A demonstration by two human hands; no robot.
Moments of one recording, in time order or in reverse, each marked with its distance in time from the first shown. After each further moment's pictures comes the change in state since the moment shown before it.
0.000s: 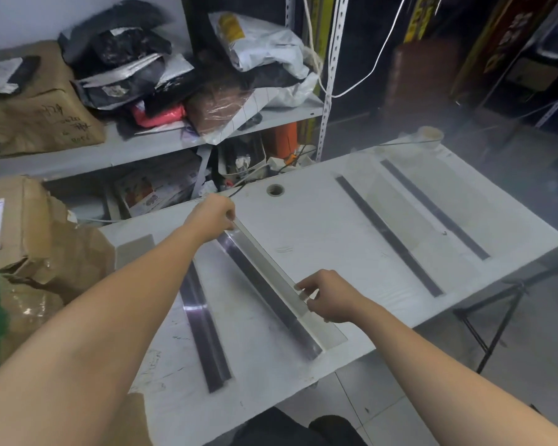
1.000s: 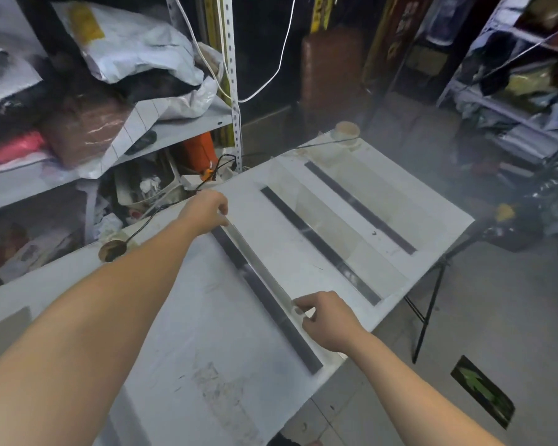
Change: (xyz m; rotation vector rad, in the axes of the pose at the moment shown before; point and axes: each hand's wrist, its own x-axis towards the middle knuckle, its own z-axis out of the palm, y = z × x) left_hand 0.177 0.114 0.052 -0.021 -0.107 0.245; right_hand -0.003 0.096 -0.054 0.057 0.217 0.269
